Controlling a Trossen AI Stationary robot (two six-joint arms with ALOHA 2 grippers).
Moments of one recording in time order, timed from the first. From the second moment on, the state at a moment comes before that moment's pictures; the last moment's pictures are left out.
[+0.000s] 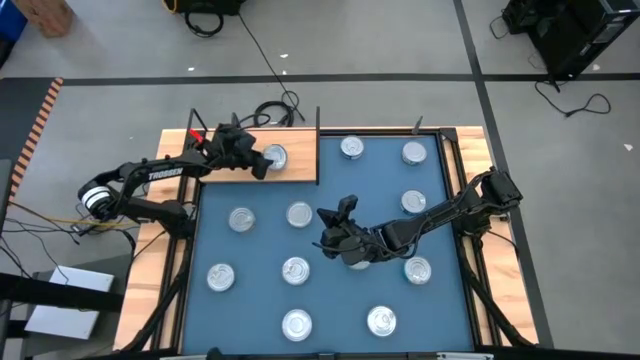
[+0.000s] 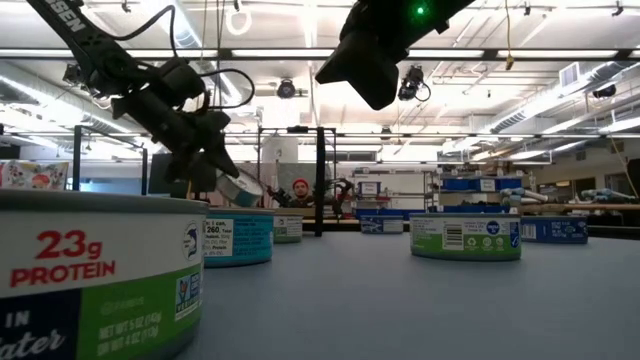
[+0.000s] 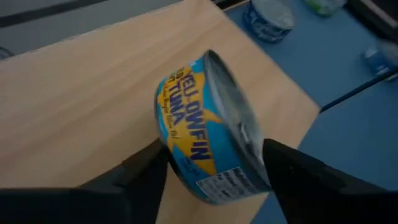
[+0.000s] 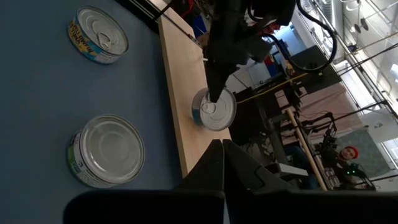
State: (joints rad) left arm 0.80 1.25 0.54 0.06 0.23 -0.24; right arm 0.32 1.78 1.14 0.10 1.00 -0.47
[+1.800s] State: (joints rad) left arm 0.62 1.41 0.76 -0.36 -0.10 0.11; right arm 0.32 1.78 1.14 0.04 1.07 -0.53
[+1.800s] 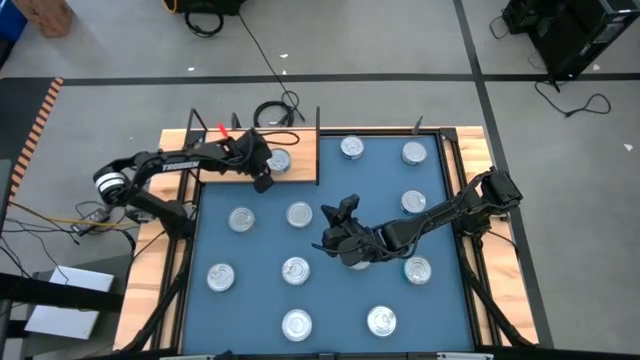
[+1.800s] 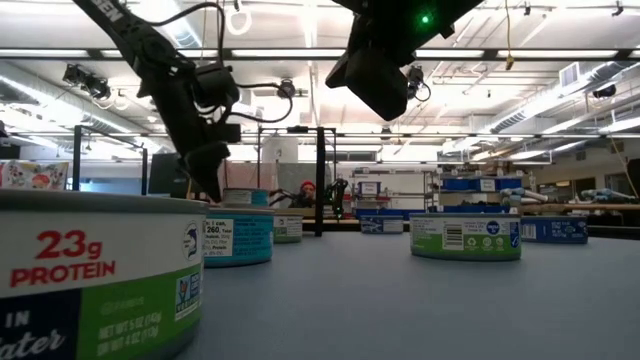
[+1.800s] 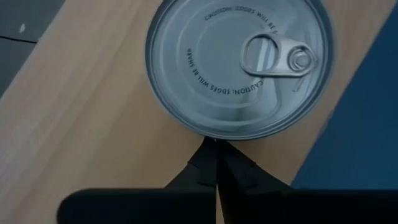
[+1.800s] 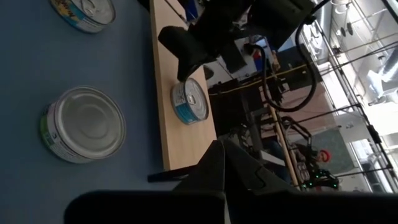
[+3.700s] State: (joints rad) left arm 0.53 1.55 0.81 -0.06 0.00 0.23; right arm 0.31 1.78 1.14 -0.03 0.99 -0.42
